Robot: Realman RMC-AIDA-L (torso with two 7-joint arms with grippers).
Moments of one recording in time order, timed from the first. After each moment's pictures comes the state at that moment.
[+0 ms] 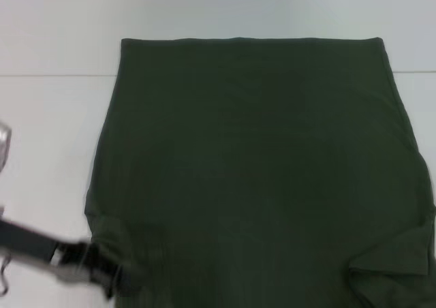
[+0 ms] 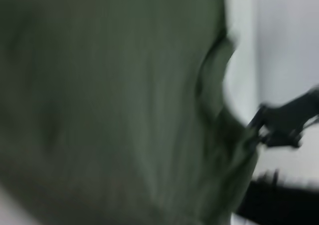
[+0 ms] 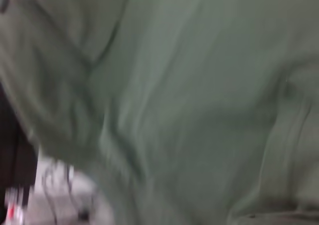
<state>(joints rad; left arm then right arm) -0.65 -1.98 0.50 0.66 2.54 2.03 -2.39 0.63 1.94 -0.66 -0.72 -2.68 -1.96 2.06</state>
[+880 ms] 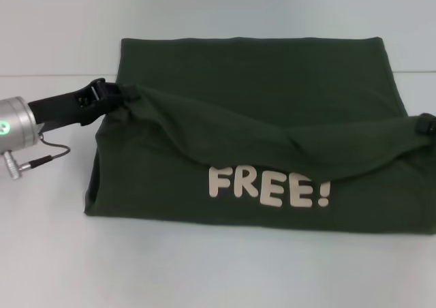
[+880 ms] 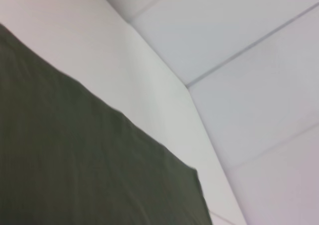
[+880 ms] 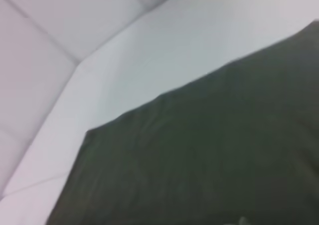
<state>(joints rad) -0.68 -2.03 0.37 0.53 2.08 1.29 -2.18 0.60 1.95 -0.30 -0.59 -2.26 -1.30 2.05</state>
